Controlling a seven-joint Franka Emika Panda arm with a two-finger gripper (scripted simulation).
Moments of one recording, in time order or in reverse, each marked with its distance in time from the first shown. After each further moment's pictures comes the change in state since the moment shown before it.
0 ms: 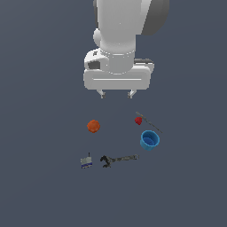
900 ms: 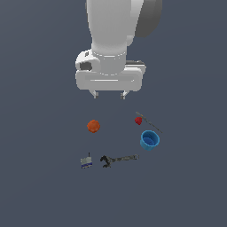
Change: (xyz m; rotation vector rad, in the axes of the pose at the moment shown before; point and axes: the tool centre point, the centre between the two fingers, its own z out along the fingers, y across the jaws) arm 0.000 0.025 0.003 -0.021 -0.014 -0.007
